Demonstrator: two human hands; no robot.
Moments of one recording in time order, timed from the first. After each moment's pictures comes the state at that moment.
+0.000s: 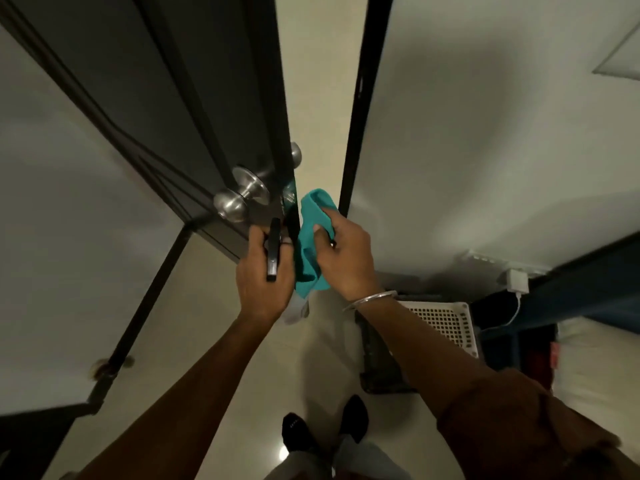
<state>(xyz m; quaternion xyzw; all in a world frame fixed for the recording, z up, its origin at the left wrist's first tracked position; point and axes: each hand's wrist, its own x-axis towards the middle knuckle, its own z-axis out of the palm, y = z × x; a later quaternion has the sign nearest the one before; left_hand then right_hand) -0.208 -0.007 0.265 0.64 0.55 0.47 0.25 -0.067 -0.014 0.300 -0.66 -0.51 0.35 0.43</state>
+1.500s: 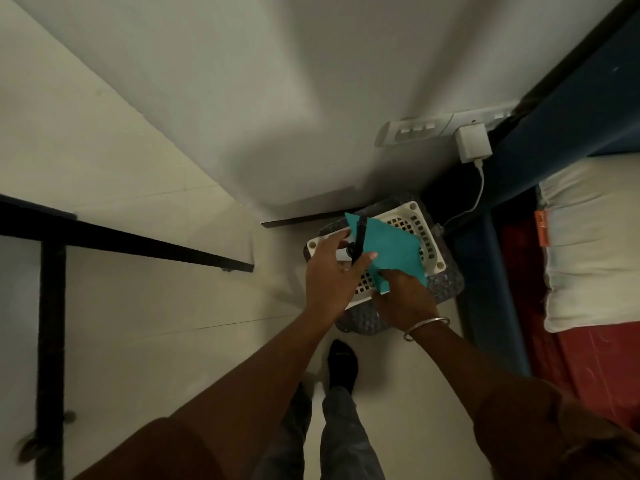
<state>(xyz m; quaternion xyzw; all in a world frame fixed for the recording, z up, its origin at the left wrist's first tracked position) 0.089 -0.079 -0.055 0.66 0.52 0.14 0.53 0.199 -0.191 -0.081 -0.86 -0.37 0.34 0.10</state>
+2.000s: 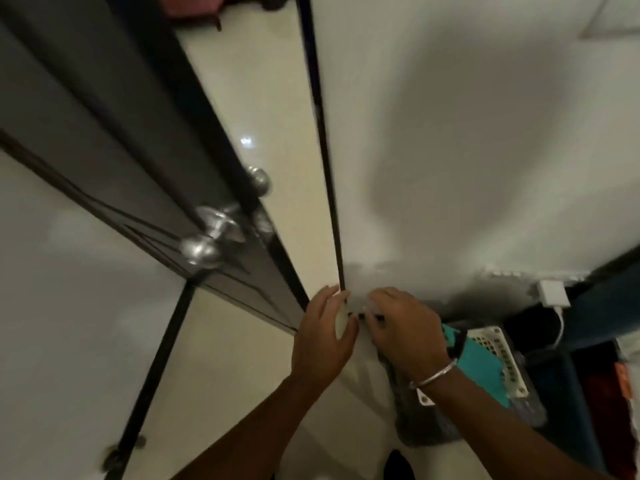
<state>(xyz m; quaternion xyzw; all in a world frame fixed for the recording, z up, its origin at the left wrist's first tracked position) -0.117 0.004 0.154 0.80 0.49 0.25 0.25 0.047 -0.038 0.178 -0.74 -0.63 0.06 0.24</state>
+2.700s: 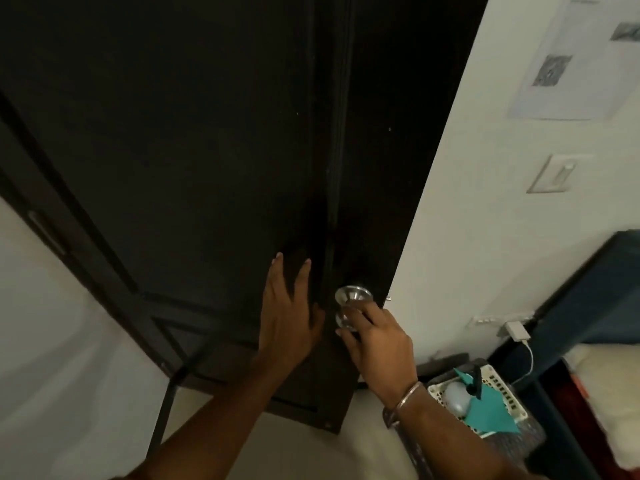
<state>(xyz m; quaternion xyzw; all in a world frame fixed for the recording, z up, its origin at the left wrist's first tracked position) -0.337 0.171 0.342 0.87 0.41 0.26 0.09 -0.203 0.042 0.324 -0.79 -0.56 -0.11 0.24</state>
